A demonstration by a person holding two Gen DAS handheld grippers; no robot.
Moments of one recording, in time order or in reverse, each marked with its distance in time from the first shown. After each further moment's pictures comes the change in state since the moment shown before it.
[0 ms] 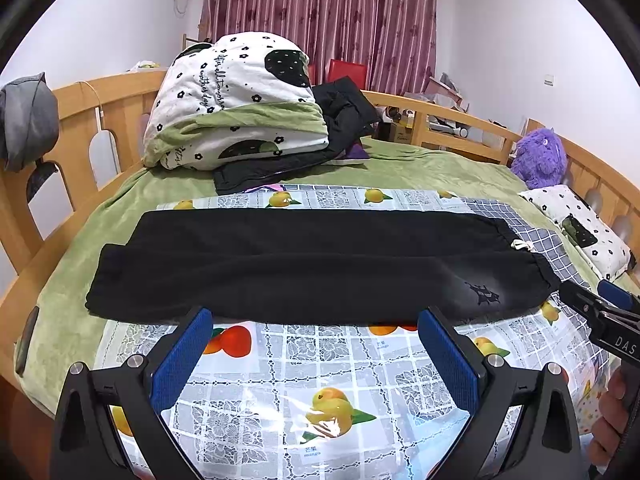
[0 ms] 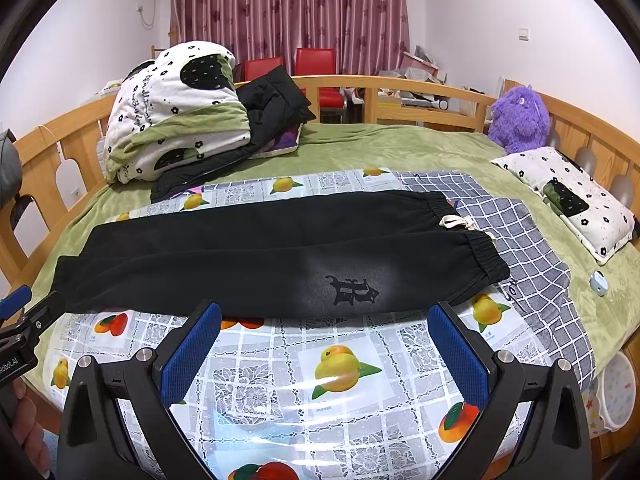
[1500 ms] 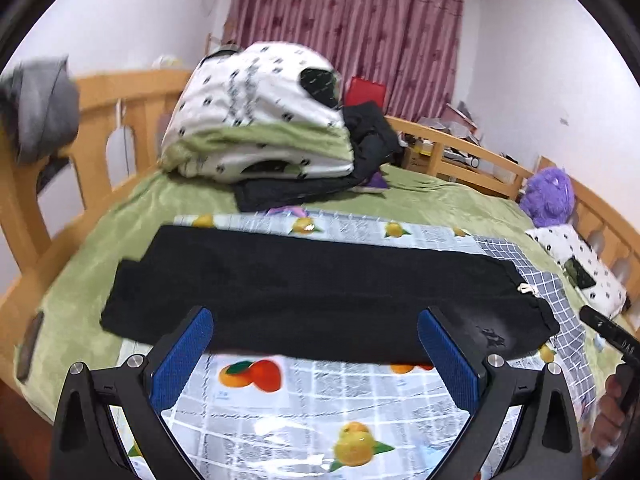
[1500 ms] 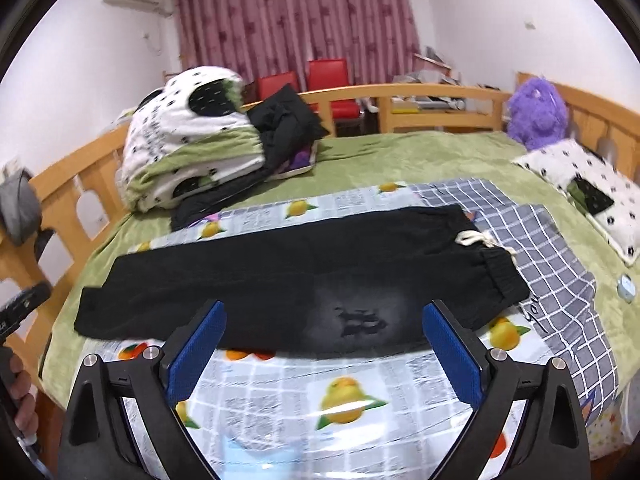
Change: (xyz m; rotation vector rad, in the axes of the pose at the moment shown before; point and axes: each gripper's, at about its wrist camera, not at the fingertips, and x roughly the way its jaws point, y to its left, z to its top) left arm 0.005 0.074 0.036 -0.124 -0.019 -0.016; right arm 0.022 -0.061 0.032 0.091 -0.021 0.143
